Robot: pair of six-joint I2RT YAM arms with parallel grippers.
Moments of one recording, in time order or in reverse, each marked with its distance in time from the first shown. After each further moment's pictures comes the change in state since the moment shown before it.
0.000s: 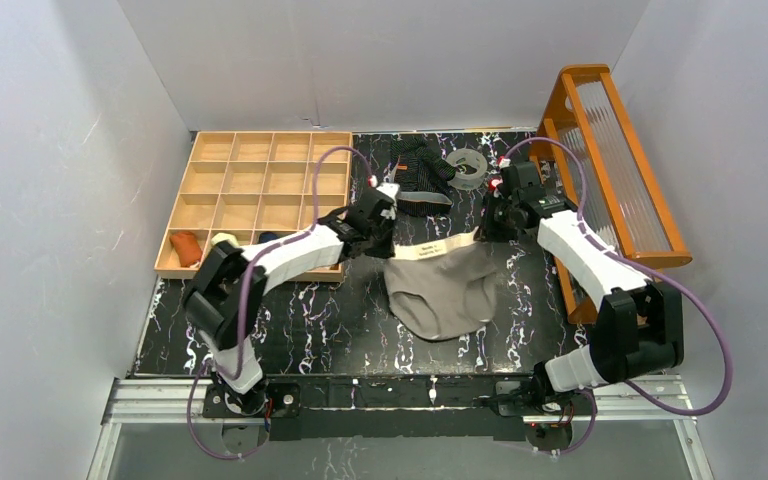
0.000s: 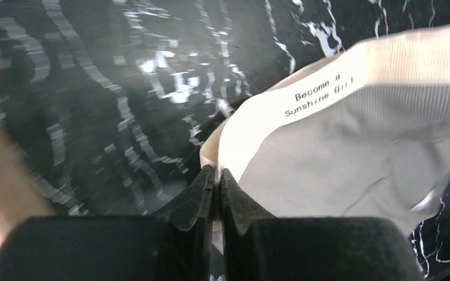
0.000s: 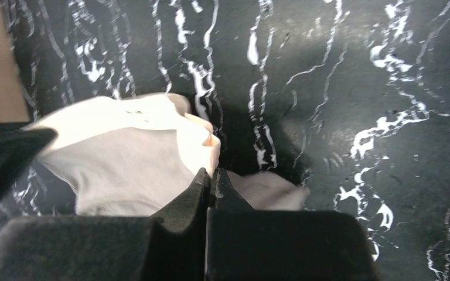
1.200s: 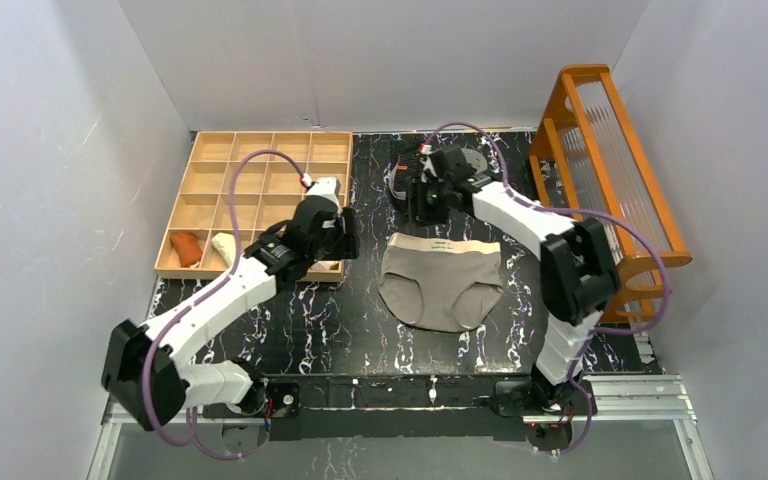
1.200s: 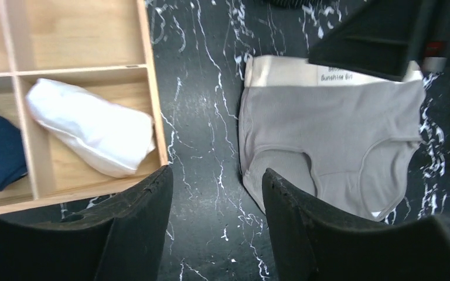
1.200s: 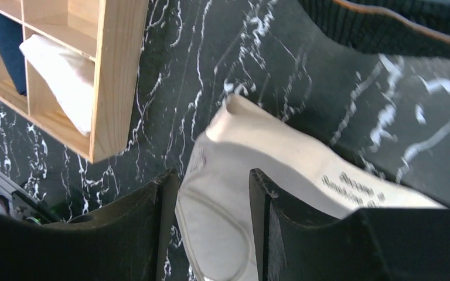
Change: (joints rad) left arm 0.064 -0.542 -0.219 -0.182 -0.207 -0.076; right arm 0.227 0.322 0.254 0.166 -0.182 0.042
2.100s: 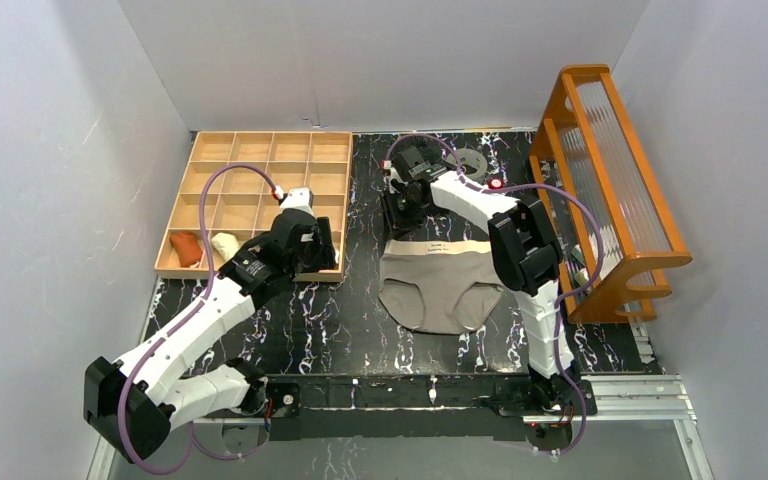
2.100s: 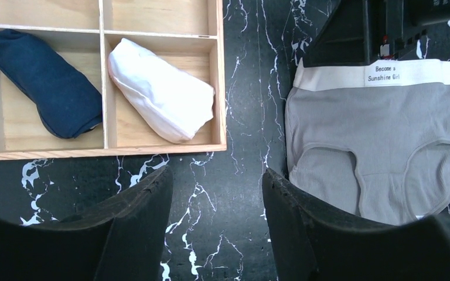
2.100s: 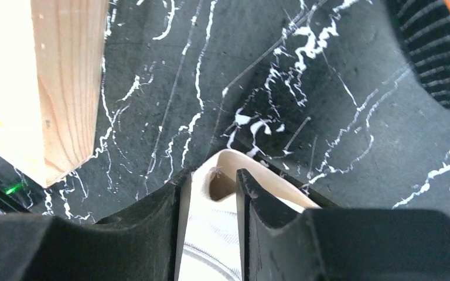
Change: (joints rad) left arm 0.051 -0.210 -0.071 -0.140 -0.094 -0.007; right arm 0.089 0.417 0.400 -0.247 -0.040 -0.121
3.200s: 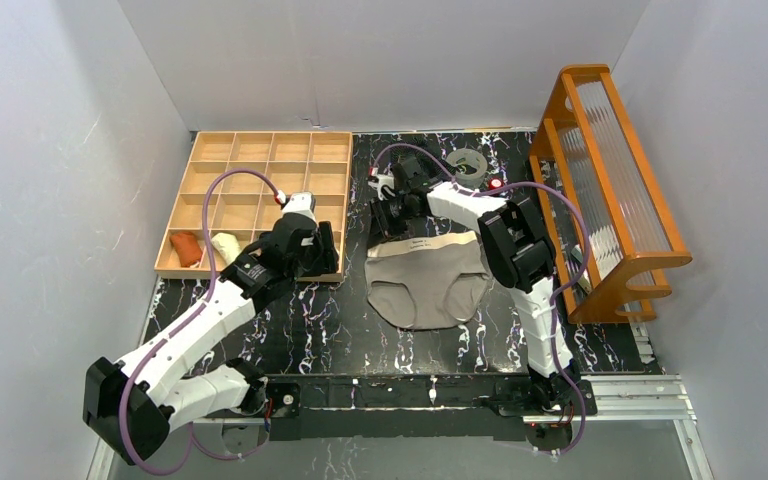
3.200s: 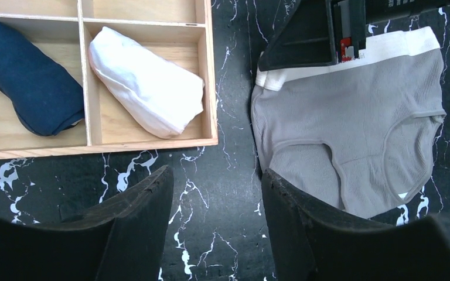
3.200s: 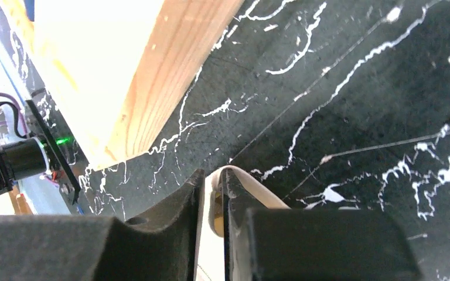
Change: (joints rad) left arm 0.000 -0.006 -0.045 0.036 0.040 -0.009; right arm 0.002 0.059 -0.066 0.233 -0.343 -0.076
